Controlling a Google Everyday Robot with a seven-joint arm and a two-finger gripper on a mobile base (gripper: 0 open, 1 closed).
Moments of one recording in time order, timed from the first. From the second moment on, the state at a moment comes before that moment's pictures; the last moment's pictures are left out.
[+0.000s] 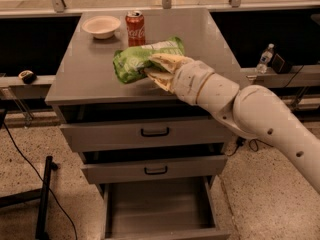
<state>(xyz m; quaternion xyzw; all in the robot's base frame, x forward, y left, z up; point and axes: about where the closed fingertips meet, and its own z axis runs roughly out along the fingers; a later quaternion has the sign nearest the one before) 0.602 0.001 0.936 -0.59 0.33 -0.16 0.72</state>
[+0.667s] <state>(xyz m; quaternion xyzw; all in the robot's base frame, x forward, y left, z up) 0.649 -0.030 0.941 -0.65 0.32 -0.20 0.67</state>
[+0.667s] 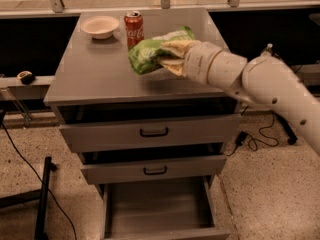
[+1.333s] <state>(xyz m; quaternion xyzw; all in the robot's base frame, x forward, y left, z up) 0.696 -0.082 0.949 -0.64 0.34 -0.22 0.64</state>
